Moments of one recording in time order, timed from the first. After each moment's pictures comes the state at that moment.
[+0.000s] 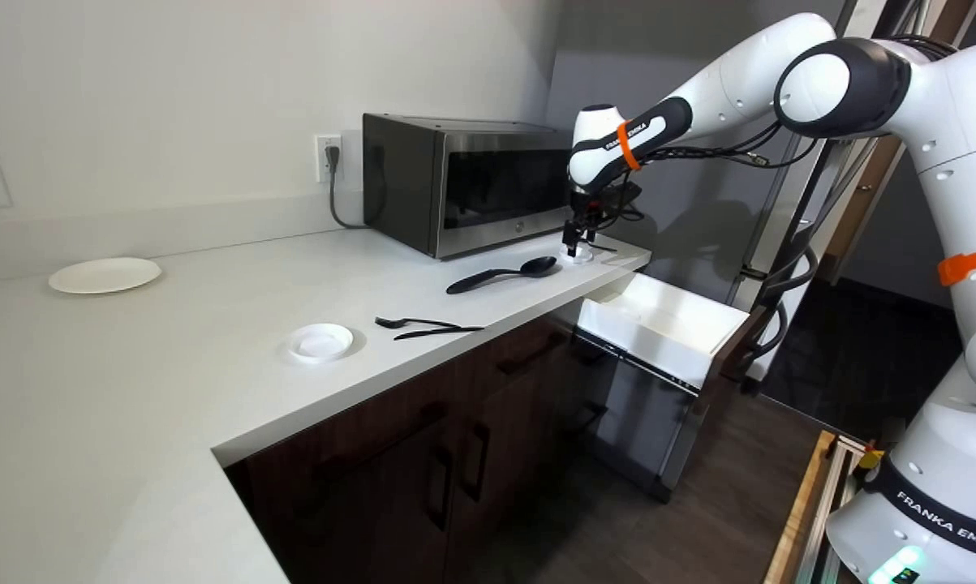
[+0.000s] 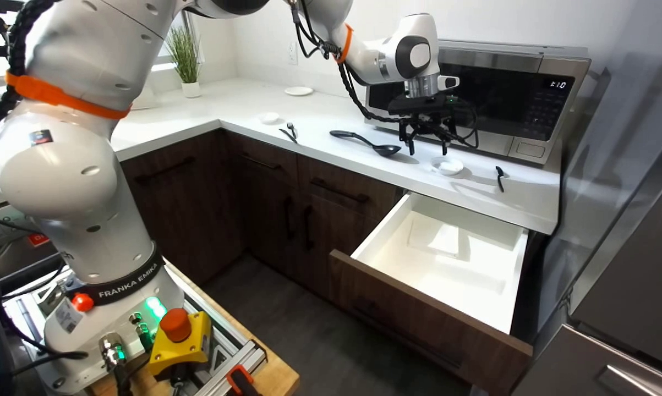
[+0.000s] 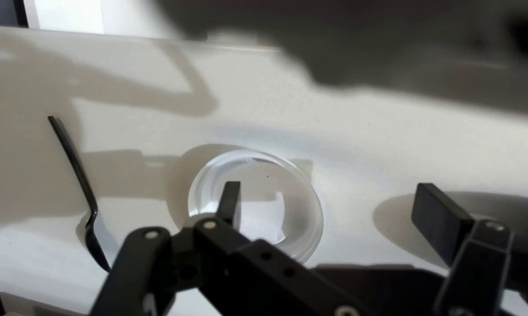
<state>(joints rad) -0.21 0.63 -0.11 -1.50 -0.23 2.26 -0.28</state>
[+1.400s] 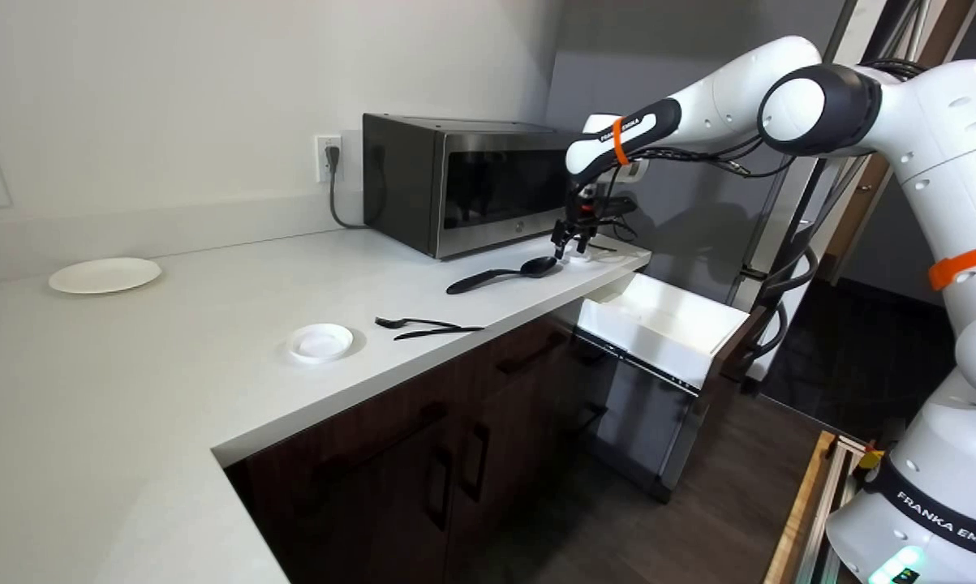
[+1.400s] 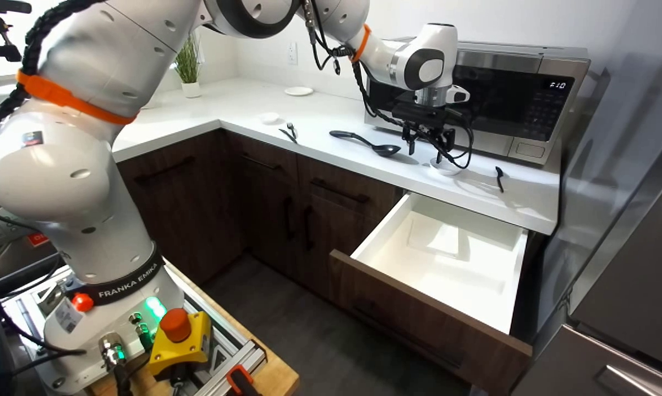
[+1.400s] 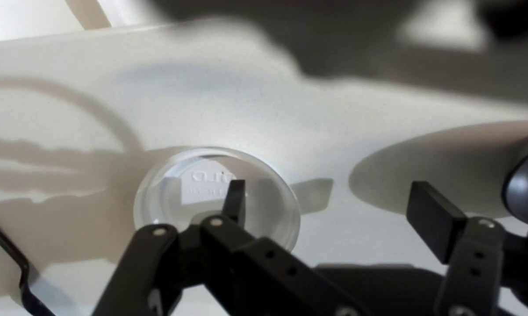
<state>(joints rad) -0.29 0.72 -0.06 -1.37 0.02 2.21 -0.28</state>
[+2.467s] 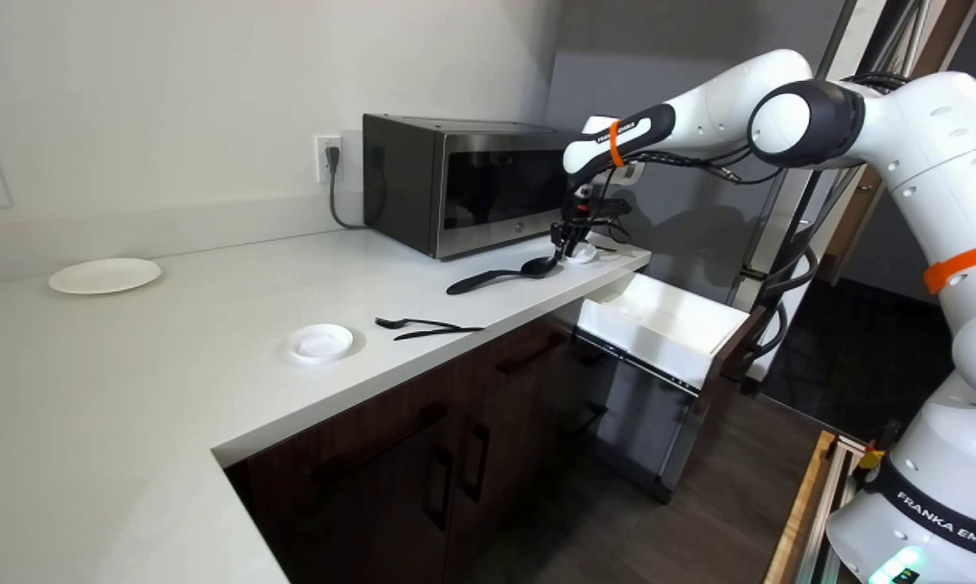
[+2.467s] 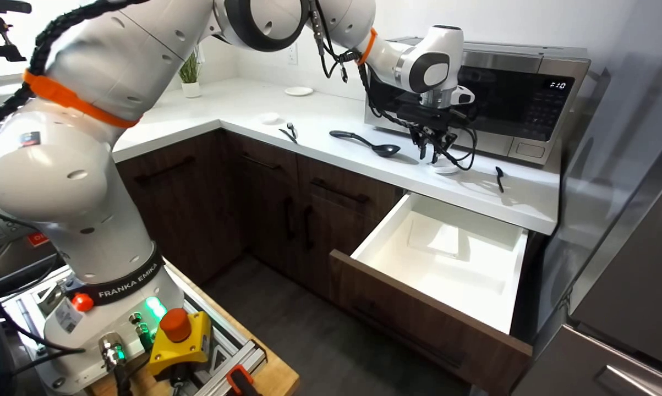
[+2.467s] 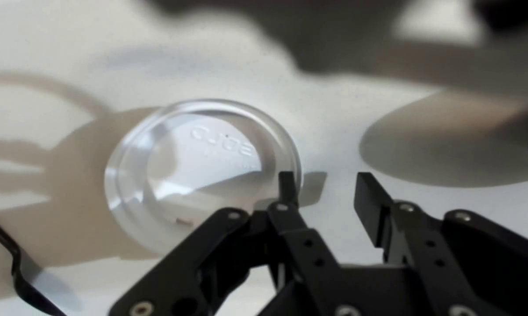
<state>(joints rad) -0.31 0.78 -0.04 -1.28 0.05 2.21 -0.28</state>
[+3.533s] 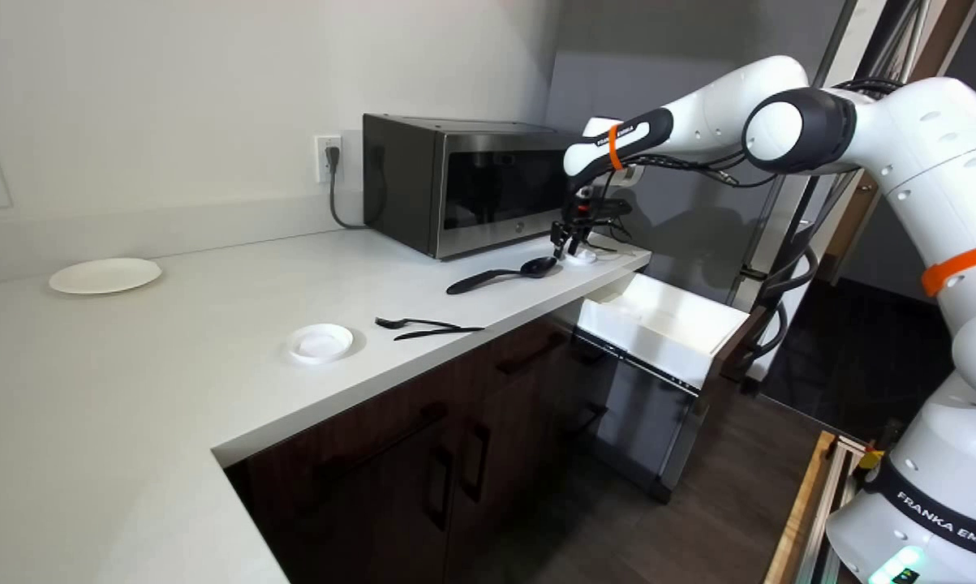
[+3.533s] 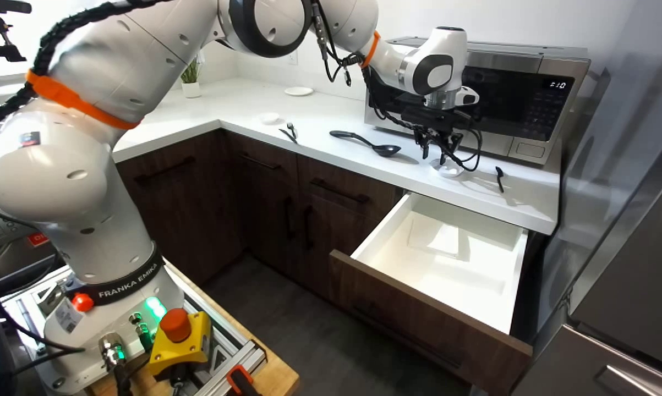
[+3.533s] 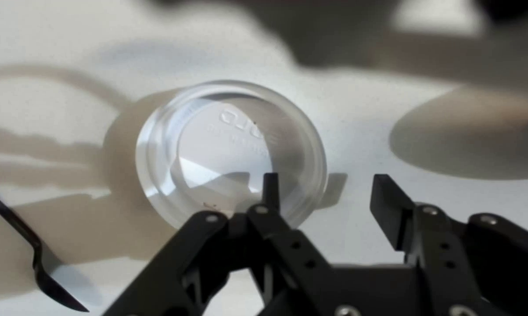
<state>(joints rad) -0.31 0.81 -0.06 -1.24 0.05 2.22 -0.27</state>
